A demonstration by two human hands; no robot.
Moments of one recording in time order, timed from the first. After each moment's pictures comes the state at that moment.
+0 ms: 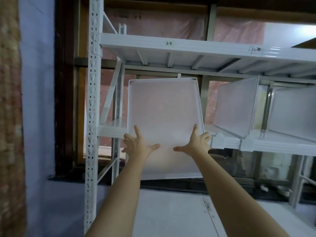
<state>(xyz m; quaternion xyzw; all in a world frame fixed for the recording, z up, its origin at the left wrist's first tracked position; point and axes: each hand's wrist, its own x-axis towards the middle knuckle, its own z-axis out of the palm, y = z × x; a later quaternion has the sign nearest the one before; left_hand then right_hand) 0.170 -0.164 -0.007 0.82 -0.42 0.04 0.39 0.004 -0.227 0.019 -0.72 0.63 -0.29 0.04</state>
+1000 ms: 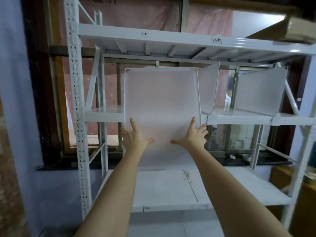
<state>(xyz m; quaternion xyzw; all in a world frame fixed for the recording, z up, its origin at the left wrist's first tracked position) 0.087 -0.086 -0.034 0.80 -0.46 0.03 0.38 -0.090 -0.127 -0.016 -0.66 0.67 -0.34 0.08</state>
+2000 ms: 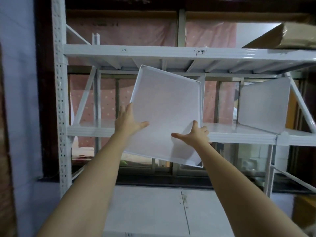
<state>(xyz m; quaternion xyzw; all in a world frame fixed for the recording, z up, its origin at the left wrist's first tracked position) 0.002 -0.157 0.068 0.73 -0.51 0.16 0.43 -0.209 -0.252 0.038 -0.72 0.59 -0.35 0.12</state>
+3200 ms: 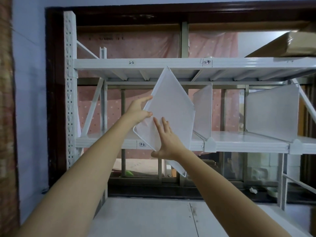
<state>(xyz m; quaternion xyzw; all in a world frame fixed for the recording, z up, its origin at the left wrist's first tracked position) 0.007 -0.137 0.138 0.56 -0.61 0.00 0.56 -0.121 -0.211 0.046 -0.91 0.28 -0.30 -0.06</state>
